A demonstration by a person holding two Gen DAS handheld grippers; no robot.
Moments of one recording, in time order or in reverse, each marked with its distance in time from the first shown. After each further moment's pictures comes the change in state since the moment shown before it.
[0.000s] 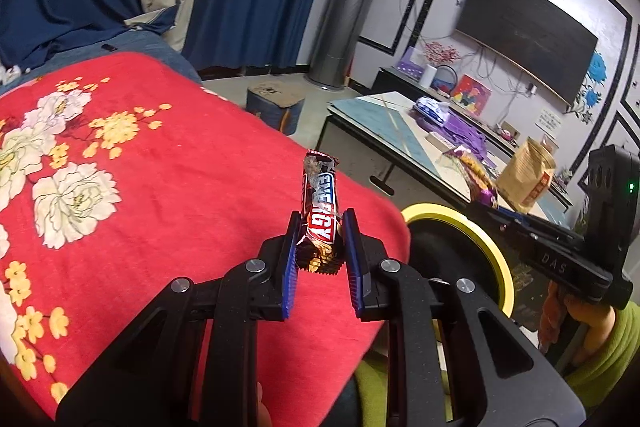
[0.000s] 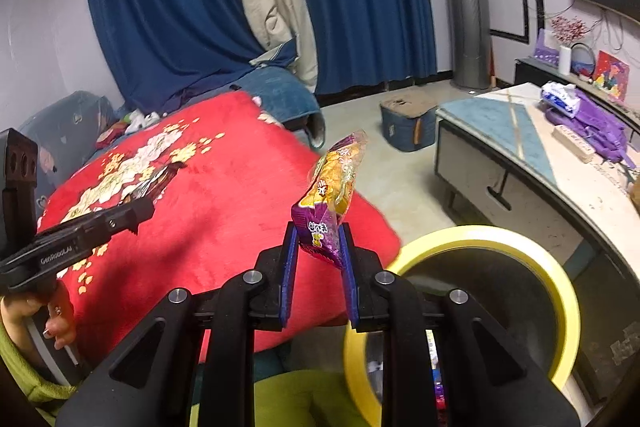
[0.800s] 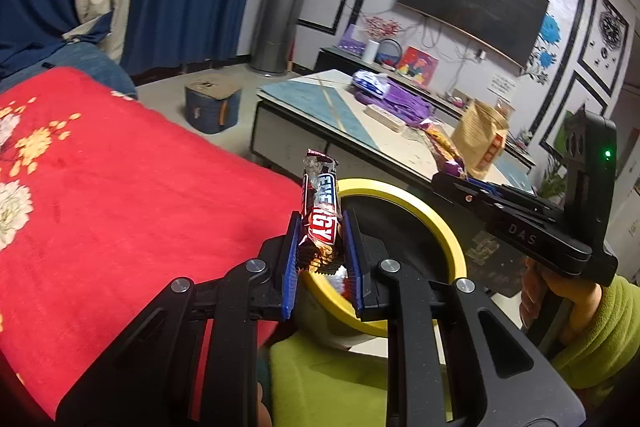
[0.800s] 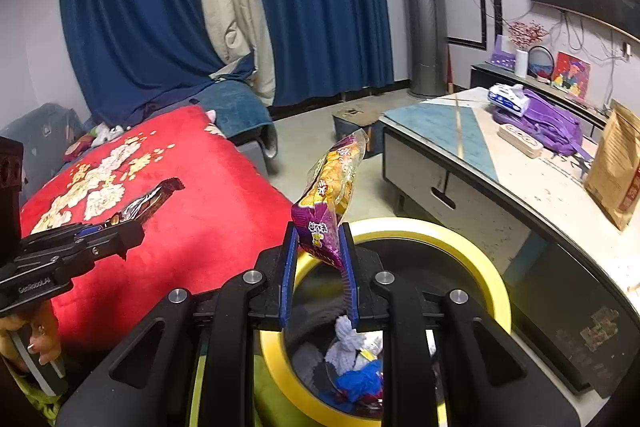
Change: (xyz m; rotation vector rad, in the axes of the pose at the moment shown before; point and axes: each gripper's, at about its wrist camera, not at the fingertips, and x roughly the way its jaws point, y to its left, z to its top) left arm 0.028 -0.080 -0.012 0.126 0.056 -0.162; right arm -0.048 -0.057 -0.021 0.036 -0.041 -0.138
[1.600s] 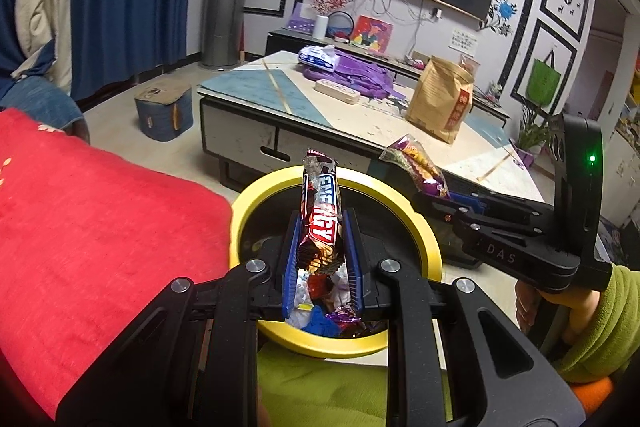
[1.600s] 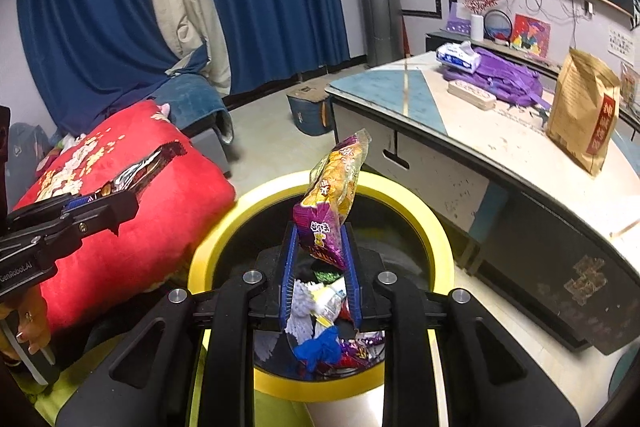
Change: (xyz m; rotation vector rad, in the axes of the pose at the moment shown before) left arm 0.061 -0.064 -0.001 0.171 0.076 -0.093; right arm -0.004 -0.061 -0.046 0.118 0.064 -0.107
